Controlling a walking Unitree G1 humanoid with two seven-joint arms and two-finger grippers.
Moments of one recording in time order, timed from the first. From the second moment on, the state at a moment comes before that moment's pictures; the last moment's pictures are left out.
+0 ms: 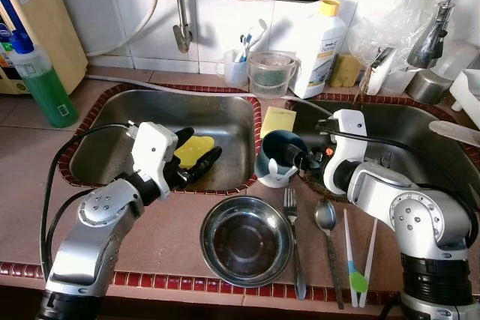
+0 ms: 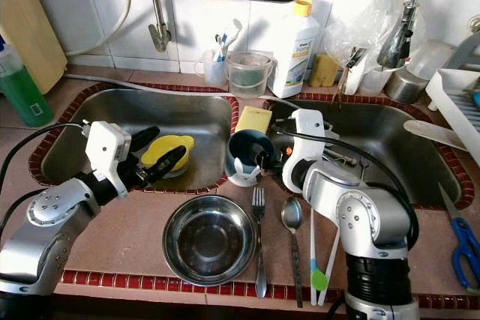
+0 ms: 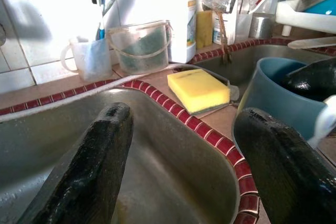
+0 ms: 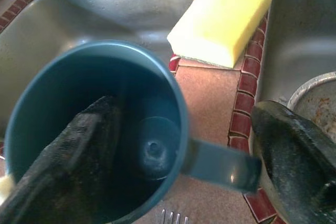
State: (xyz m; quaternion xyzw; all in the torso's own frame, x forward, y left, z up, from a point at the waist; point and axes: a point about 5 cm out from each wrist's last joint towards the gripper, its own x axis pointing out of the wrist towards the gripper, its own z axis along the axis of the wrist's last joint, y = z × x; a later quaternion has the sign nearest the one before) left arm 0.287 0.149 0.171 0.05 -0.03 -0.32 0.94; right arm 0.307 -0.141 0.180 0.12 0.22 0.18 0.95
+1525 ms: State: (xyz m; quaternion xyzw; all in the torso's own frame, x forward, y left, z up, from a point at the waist) left arm 0.288 0.150 0.174 0.05 -0.04 -0.33 0.94; right arm 0.310 -0.150 0.179 0.14 0.21 0.13 0.96
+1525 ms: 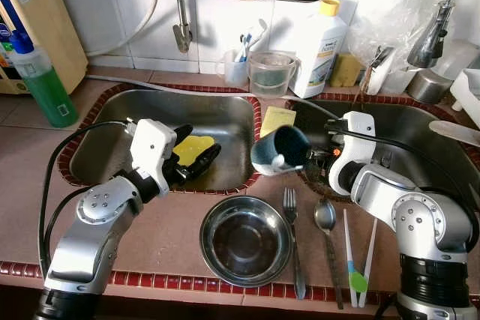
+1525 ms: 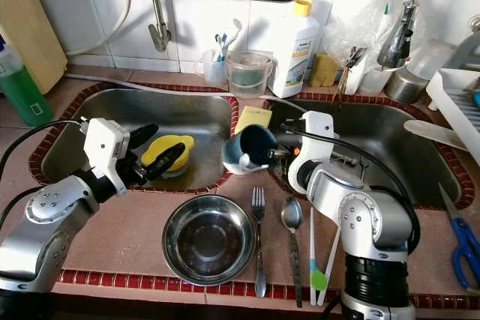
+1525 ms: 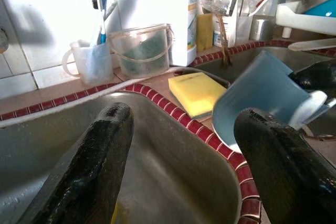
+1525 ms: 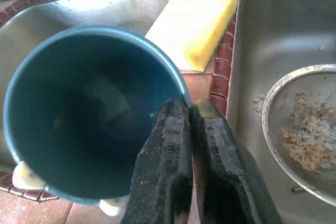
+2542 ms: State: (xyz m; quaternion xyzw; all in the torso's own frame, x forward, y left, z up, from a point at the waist) left arm 0.288 0.147 0.189 0.05 -0.06 -0.34 0.94; right arm 0.346 -0.180 0.206 0.06 0.06 0.13 0.99
